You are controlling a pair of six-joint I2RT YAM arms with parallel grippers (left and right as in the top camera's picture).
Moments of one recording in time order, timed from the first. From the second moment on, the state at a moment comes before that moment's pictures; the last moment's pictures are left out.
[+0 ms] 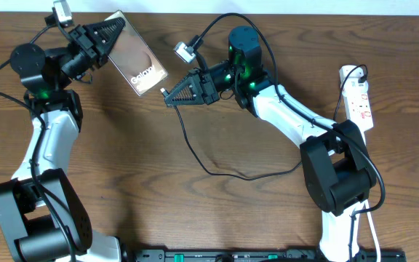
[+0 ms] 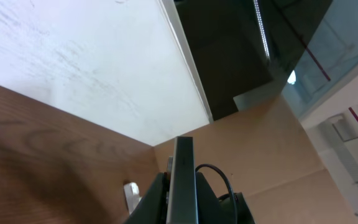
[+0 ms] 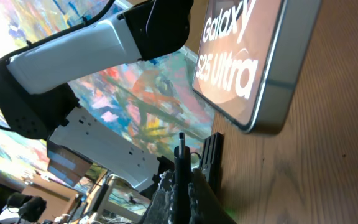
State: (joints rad) left arm 0.25 1.68 1.09 0.81 1.06 -1.35; right arm 0.51 2.09 1.50 0.53 -1.54 0.84
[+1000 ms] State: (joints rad) left arm 0.23 1.68 1.09 0.81 1.05 -1.38; right arm 0.51 2.09 1.50 0.53 -1.50 0.84
